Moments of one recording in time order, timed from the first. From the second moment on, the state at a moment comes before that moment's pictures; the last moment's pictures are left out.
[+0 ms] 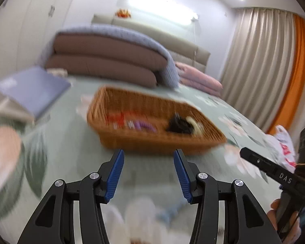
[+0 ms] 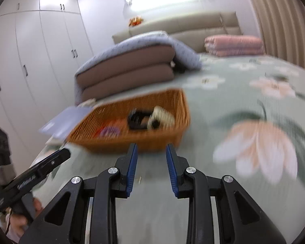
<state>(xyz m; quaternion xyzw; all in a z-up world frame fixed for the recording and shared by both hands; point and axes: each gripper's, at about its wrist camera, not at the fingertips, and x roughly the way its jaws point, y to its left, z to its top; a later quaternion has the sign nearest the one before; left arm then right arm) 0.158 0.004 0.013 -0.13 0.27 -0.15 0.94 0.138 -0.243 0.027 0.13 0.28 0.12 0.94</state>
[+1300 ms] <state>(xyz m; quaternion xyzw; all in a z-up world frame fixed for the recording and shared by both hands) 0.177 -0.071 -0.025 0.04 0.40 -0.23 0.89 0.095 -0.178 -0.024 -0.02 0.39 0.21 0.90</state>
